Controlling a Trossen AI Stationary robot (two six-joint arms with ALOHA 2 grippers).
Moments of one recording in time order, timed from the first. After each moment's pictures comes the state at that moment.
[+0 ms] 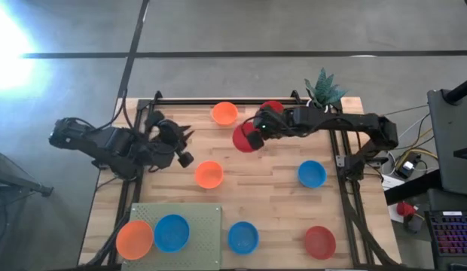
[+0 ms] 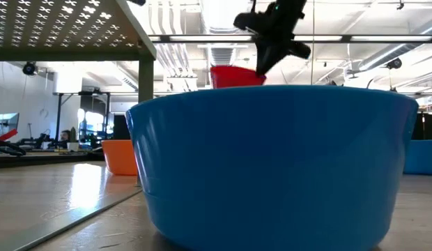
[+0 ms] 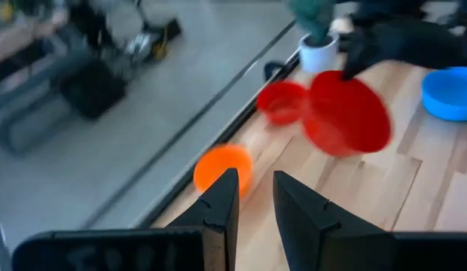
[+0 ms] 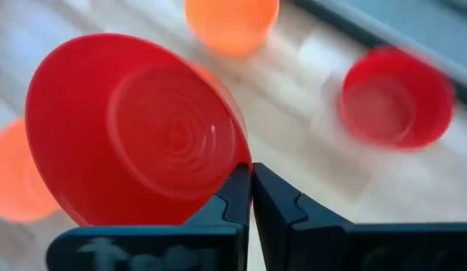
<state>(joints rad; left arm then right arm) -0.29 1.13 1.32 -0.95 -0.94 -0.41 -0.15 1.63 1.50 -0.94 0.34 0.74</state>
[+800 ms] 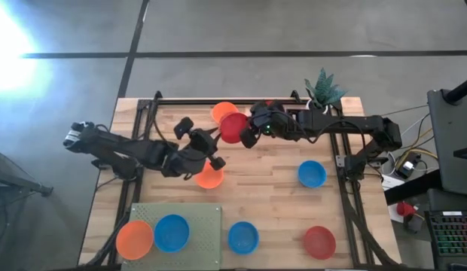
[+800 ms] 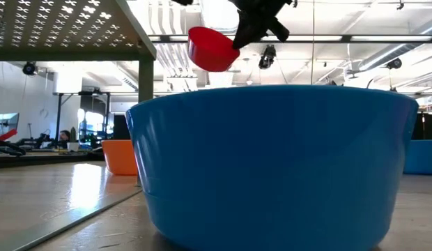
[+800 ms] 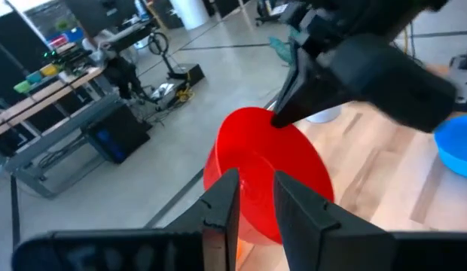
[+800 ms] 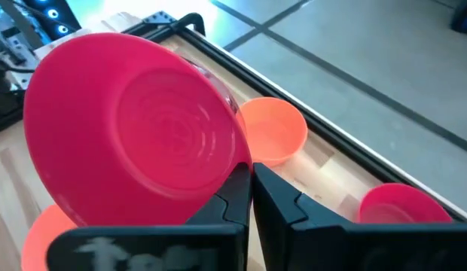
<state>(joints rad) -0.25 1.38 1.32 -0.47 -1.06 -0.18 -0.09 1.59 1.50 -0.63 0.50 0.49</state>
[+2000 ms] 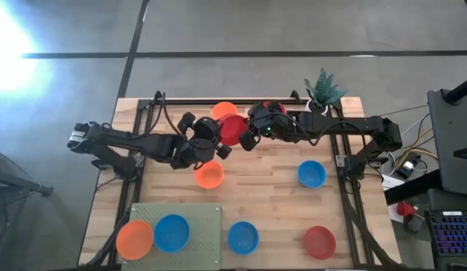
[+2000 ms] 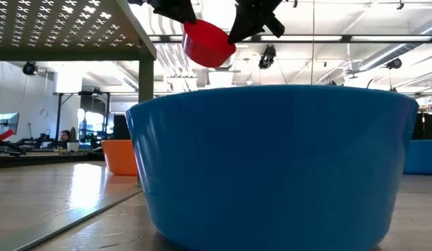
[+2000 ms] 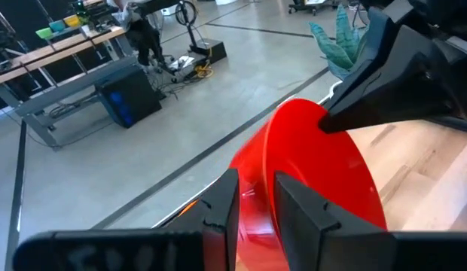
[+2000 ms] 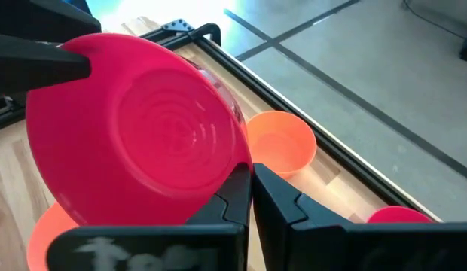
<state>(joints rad) -0.15 1.42 1.32 -0.46 -1.04 -0.34 -0.07 1.59 1.50 -0.59 0.50 0.40</state>
